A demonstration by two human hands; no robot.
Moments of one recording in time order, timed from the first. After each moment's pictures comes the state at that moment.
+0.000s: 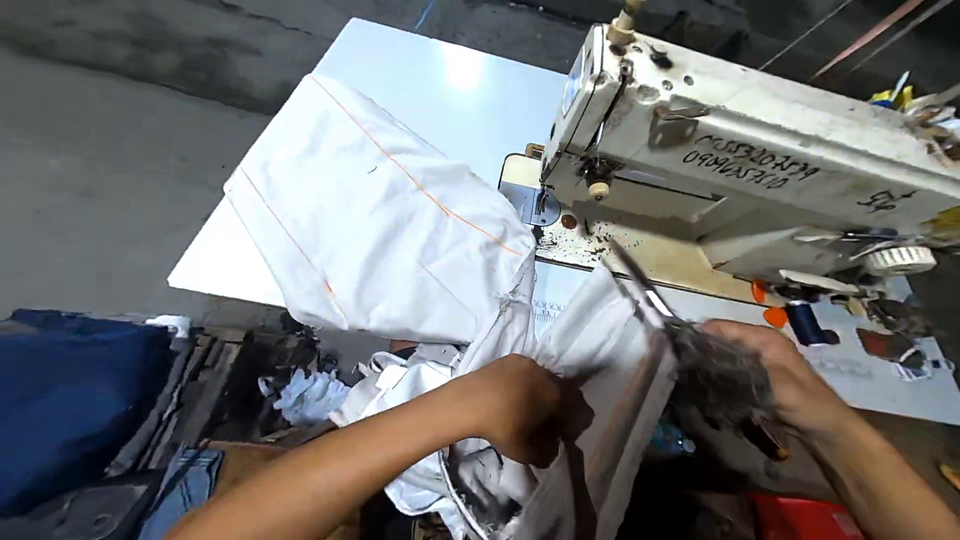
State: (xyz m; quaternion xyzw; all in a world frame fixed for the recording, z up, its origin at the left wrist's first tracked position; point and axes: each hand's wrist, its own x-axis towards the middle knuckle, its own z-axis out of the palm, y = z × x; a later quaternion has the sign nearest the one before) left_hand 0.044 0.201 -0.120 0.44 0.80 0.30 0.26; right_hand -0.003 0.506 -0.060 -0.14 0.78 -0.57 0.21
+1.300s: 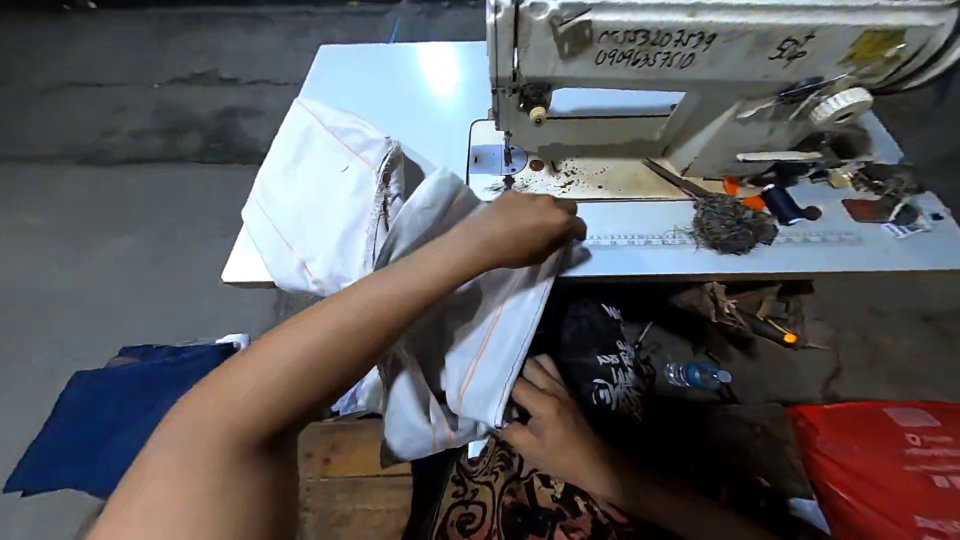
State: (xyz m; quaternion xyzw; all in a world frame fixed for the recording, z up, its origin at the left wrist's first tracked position) left_hand -0.009 0.214 -0.055 0.45 0.89 0.07 0.01; right_hand 0.186 0.356 -0.174 -0.26 0.84 -0.48 -0.02
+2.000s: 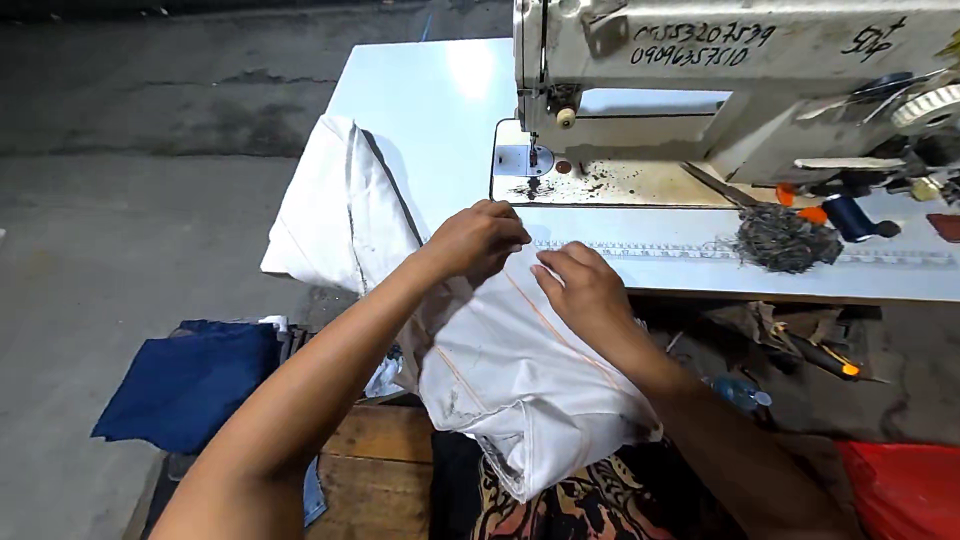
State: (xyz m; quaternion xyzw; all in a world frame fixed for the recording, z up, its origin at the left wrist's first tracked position) left_hand -0.016 0.131 -0.116 0.34 0.92 0.18 0.02; right_hand 0.044 0.355 -0.141 -0.24 0.91 -0.33 -0.11
